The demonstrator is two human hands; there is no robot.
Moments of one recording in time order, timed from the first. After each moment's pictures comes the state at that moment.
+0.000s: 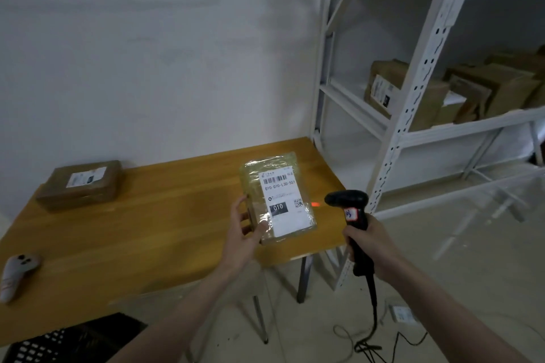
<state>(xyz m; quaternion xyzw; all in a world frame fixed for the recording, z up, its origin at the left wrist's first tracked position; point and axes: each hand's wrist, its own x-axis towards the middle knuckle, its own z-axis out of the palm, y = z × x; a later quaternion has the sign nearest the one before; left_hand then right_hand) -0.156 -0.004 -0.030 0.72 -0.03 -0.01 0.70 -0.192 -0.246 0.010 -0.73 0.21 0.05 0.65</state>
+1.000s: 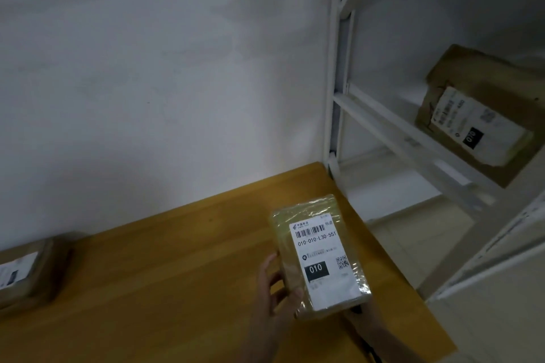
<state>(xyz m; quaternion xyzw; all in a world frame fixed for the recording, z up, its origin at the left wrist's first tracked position) 0.075 -0.069 -0.103 0.70 0.00 -0.13 0.70 0.071 -0.288 -0.260 -0.75 0.20 0.13 0.62</state>
